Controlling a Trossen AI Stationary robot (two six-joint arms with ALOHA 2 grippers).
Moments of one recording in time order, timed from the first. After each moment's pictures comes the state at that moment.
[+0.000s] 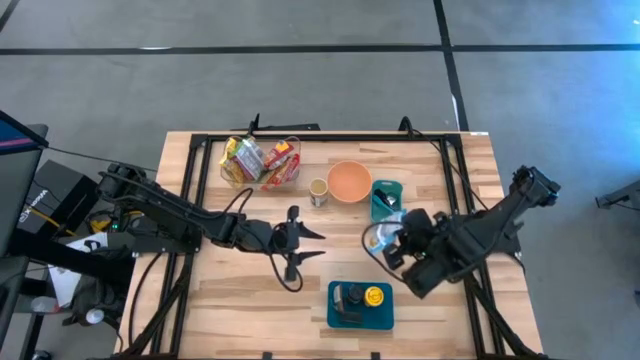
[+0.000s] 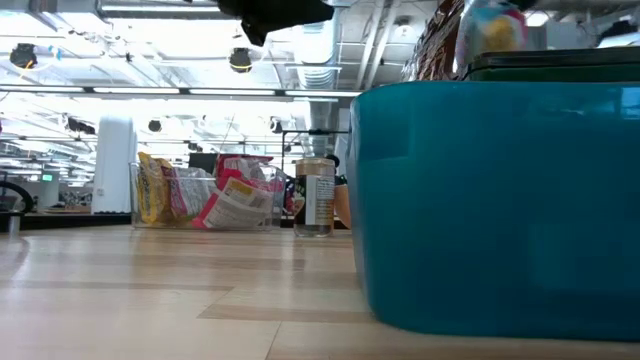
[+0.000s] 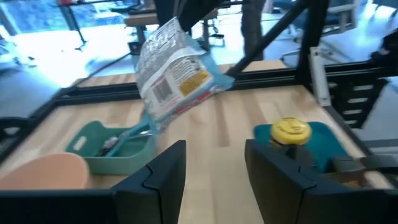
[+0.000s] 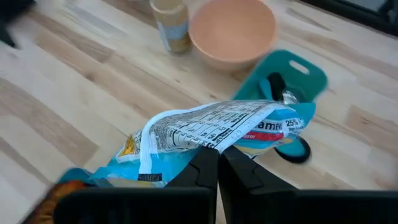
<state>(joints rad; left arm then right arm) -0.33 1.45 0.84 0.37 -0.35 0.01 0.65 1.51 1.48 -1.50 0.73 1.64</state>
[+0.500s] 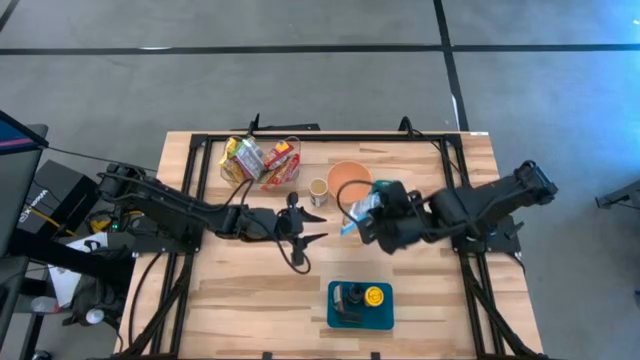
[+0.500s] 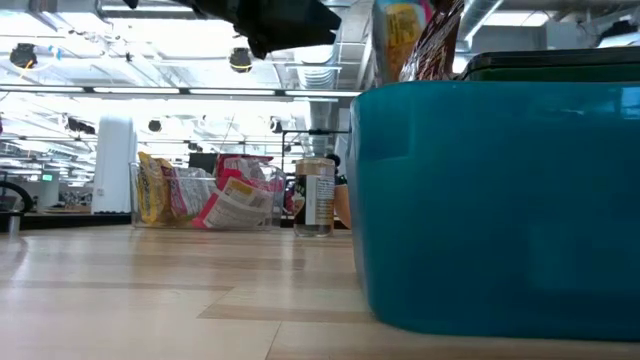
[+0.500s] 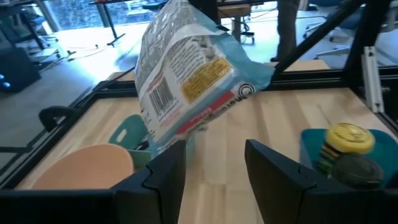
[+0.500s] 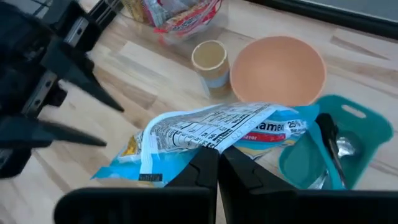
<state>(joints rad) -0.25 1.45 0.84 0.37 -0.39 0.03 0.38 1.51 1.58 -1.20 0.68 1.30</state>
